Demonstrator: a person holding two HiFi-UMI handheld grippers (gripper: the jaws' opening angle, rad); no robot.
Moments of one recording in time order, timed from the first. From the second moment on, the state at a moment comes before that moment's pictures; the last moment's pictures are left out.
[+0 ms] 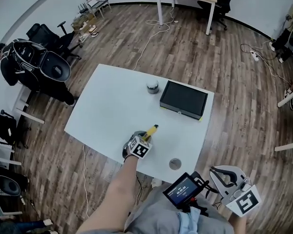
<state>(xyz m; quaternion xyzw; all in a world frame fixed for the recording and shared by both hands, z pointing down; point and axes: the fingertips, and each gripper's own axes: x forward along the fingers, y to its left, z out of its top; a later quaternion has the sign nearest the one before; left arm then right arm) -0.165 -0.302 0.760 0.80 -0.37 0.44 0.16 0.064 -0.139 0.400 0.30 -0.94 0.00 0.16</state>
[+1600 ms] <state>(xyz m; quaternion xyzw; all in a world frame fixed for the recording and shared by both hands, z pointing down) -0.092 -0.271 0.508 0.90 -0.40 0.12 0.13 0.053 -0.149 0.388 0.31 -0.94 -0.01 0.16</state>
